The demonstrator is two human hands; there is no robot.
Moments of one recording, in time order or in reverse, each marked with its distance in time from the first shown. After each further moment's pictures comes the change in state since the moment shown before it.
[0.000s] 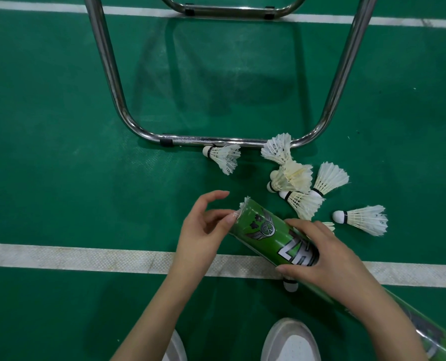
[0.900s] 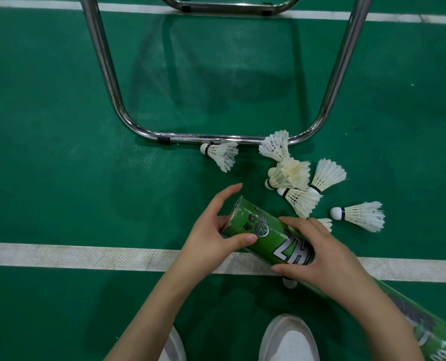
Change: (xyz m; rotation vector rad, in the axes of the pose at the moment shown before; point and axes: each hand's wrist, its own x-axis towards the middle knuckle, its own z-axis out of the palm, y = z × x) left_hand 0.002 0.000 0.003 0.084 -0.270 -0.065; right_hand -0.002 -0.006 -0.001 -0.032 -0.009 -0.024
